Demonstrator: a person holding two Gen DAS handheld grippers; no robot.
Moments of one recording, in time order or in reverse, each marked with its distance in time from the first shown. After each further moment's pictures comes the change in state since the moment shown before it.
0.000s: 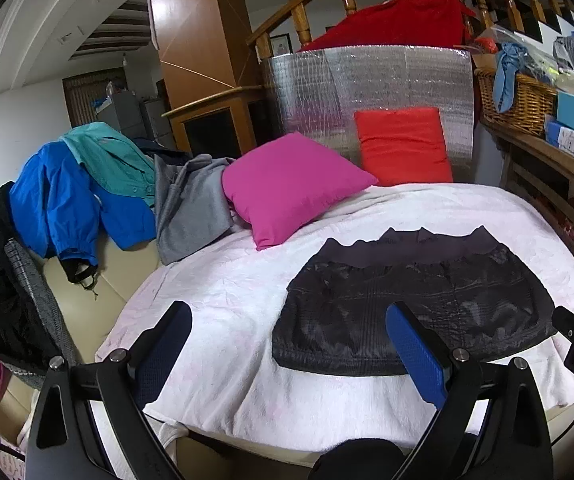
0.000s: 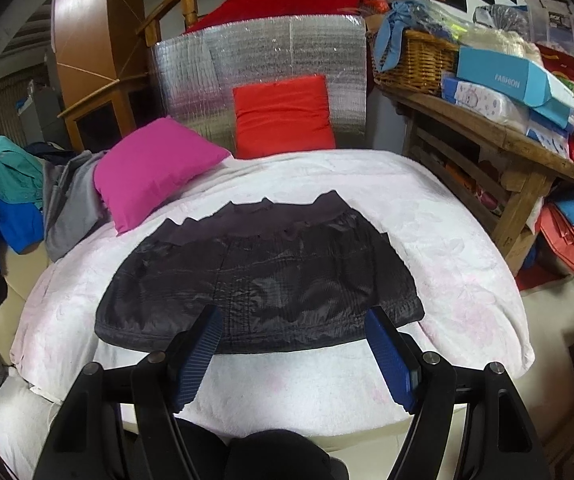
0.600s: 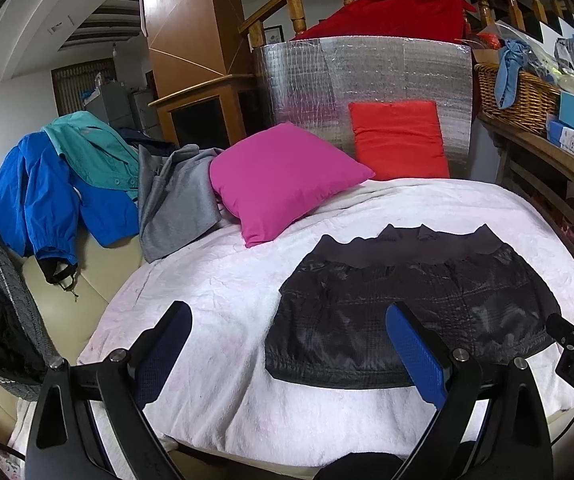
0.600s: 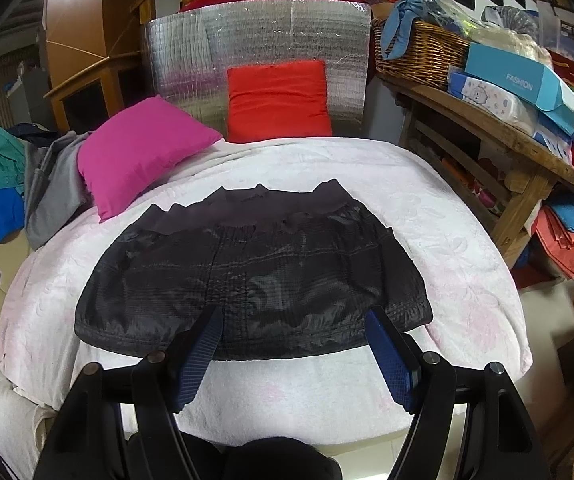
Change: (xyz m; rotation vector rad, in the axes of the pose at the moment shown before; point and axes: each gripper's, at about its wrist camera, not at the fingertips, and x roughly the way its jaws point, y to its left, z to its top) left arm 0.040 0.010 0.006 -0.009 0.026 -0.051; right arm 0.030 0.028 0.006 -0.027 0.041 -0.062
